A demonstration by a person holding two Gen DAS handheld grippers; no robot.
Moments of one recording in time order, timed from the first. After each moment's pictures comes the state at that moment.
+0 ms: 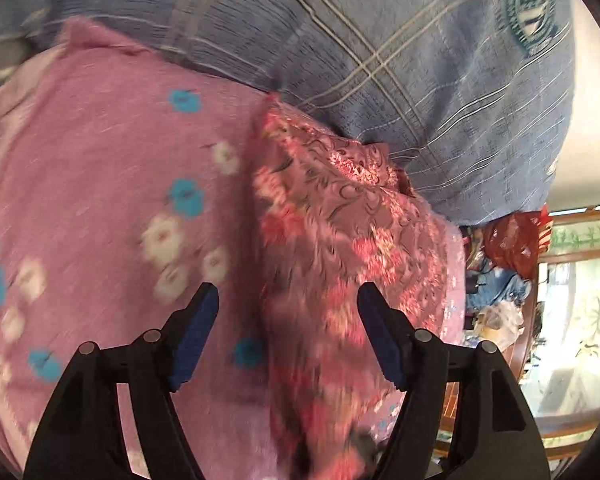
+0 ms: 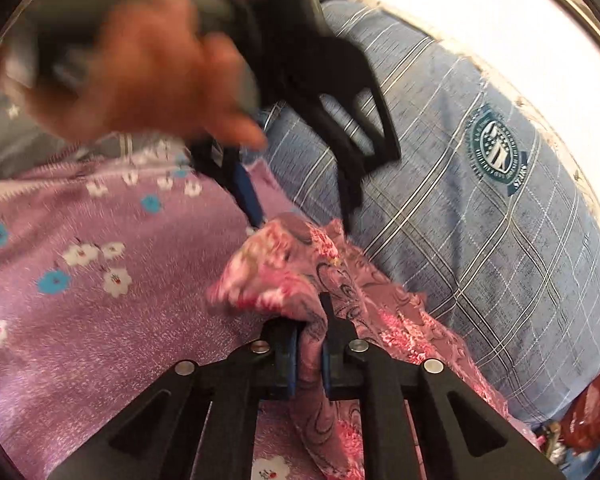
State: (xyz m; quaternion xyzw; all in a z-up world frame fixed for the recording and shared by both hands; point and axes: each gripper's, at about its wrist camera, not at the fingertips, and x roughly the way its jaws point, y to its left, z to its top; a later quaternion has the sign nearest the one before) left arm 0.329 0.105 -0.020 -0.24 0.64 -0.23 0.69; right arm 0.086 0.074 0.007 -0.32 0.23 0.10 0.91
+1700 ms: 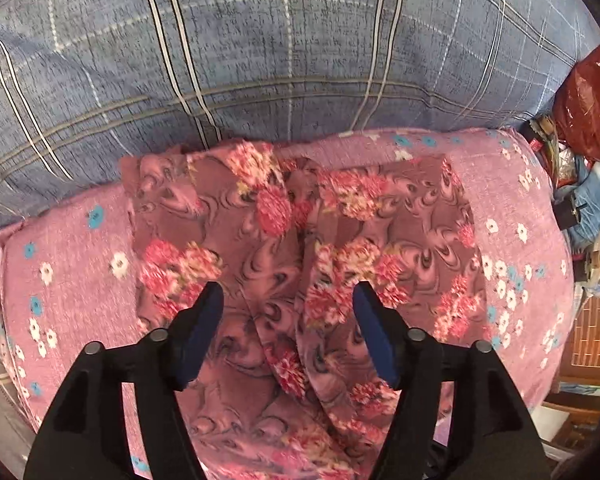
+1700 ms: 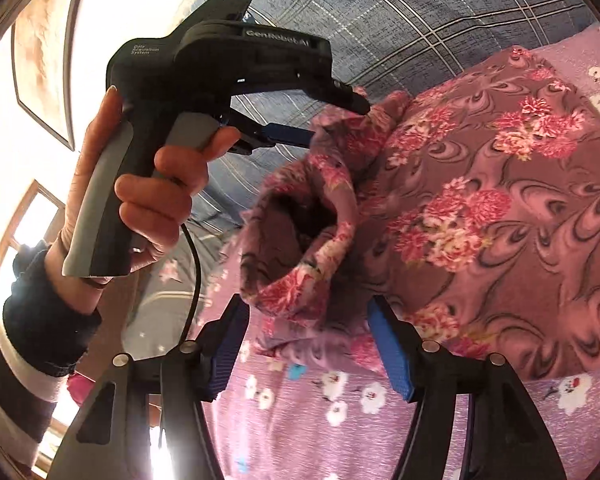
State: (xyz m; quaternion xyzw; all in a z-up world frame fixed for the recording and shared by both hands) left arm 0.310 -0.201 0.043 0.08 0.63 -0.17 0.75; right arm 0.057 -0.241 0.008 0.34 0.37 0.23 0.84
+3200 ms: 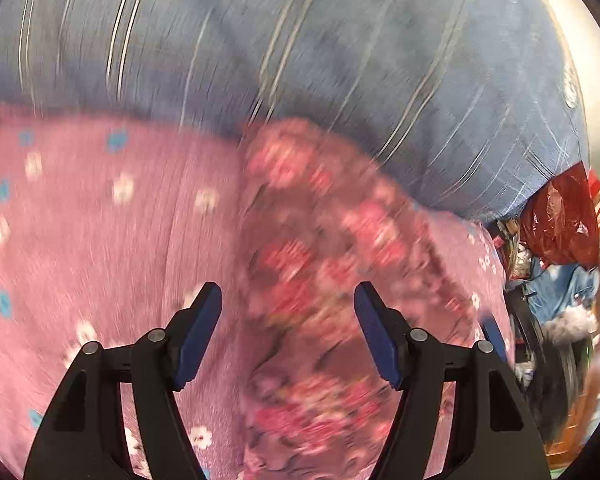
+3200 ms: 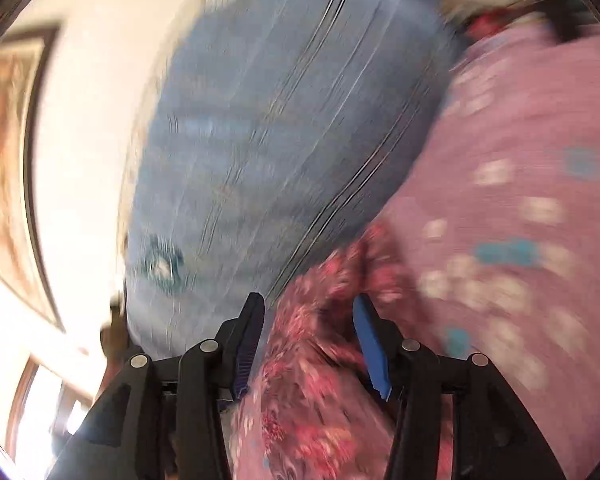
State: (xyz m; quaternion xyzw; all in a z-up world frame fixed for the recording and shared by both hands) left arm 0.254 -0.120 0.028 -0.15 0.56 -0.15 0.80; right arm 0.077 -0.417 0.034 0.51 0.25 0.06 0.82
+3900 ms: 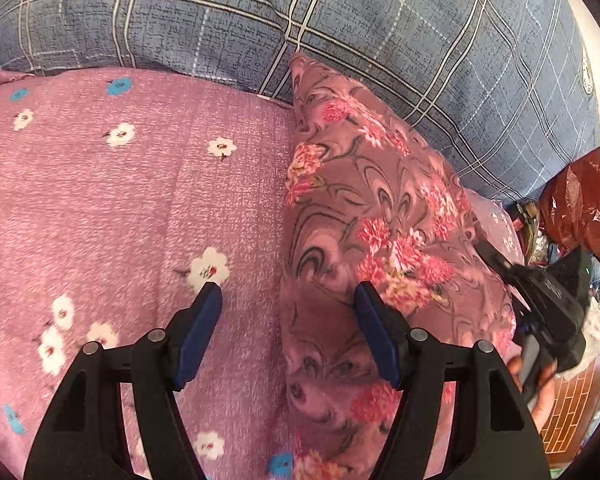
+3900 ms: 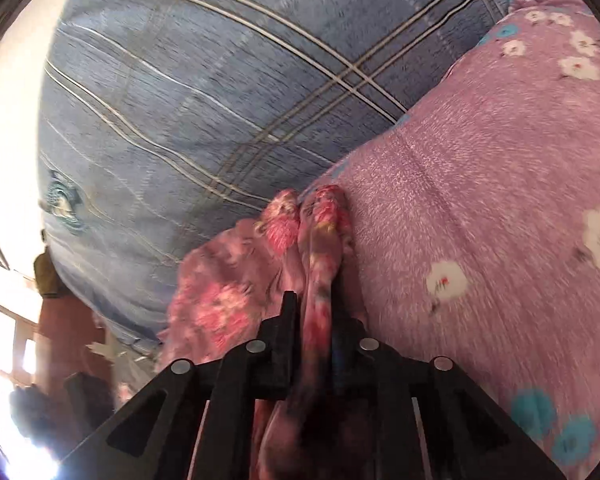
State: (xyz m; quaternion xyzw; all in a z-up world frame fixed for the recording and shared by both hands) left arm 0.230 -0.119 -0.002 -0.14 0.57 -0.14 0.80; right arm 0.171 -0.431 -0.014 0.43 0.41 0.06 0.80
